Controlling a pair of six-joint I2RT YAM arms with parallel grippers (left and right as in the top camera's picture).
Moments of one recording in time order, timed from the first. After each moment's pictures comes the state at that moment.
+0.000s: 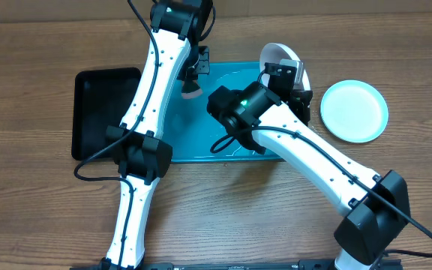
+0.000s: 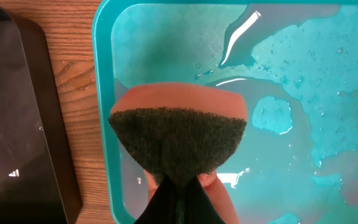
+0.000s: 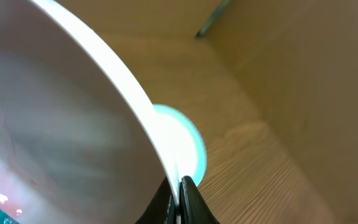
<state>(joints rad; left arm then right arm) -0.34 2.50 2.75 -1.67 -0.09 -0.38 0.73 1.86 1.70 -1.59 1.17 1.18</state>
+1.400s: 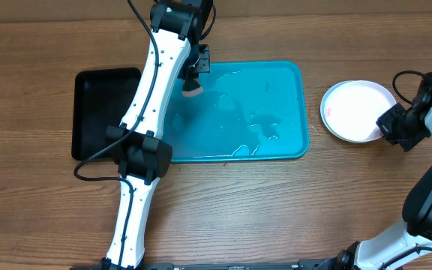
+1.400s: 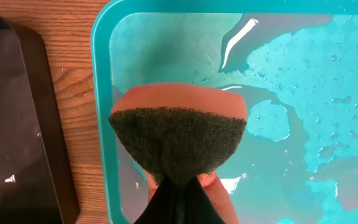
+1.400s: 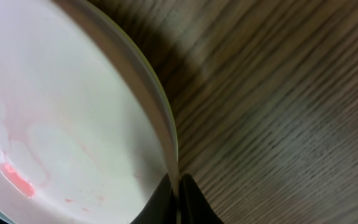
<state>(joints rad) -0.34 2.50 2.75 -1.65 -0.09 -0.38 -0.44 1.86 1.31 -0.86 -0.09 0.50</state>
